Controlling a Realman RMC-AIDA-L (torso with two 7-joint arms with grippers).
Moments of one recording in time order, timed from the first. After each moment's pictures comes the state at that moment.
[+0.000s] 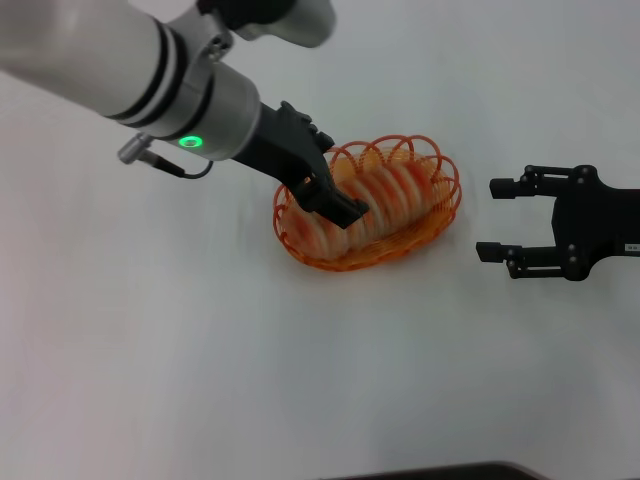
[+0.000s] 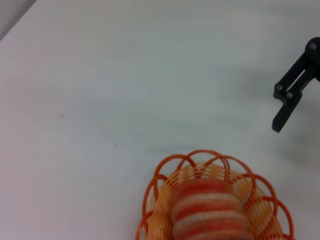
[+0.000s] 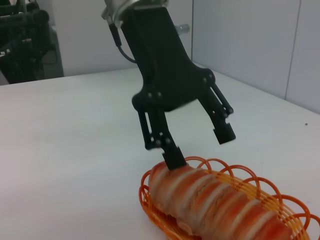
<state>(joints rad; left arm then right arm) -0.73 -2.17 1.58 1.21 2.38 1.28 -2.27 0.31 2.08 -0.61 -0.84 -2.12 -1.69 1.10</state>
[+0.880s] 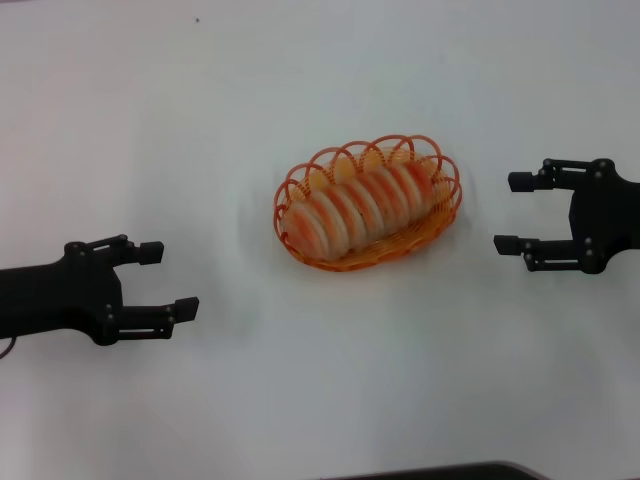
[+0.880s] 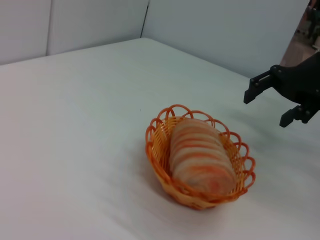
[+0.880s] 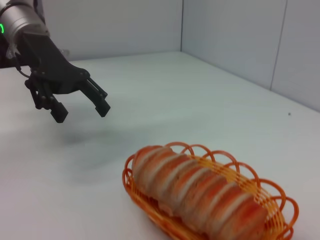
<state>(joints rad) -0.32 -2.16 0.78 0.92 2.15 1.63 -1.44 0.30 2.06 -0.60 -0.83 -2.12 -1.67 1.08</state>
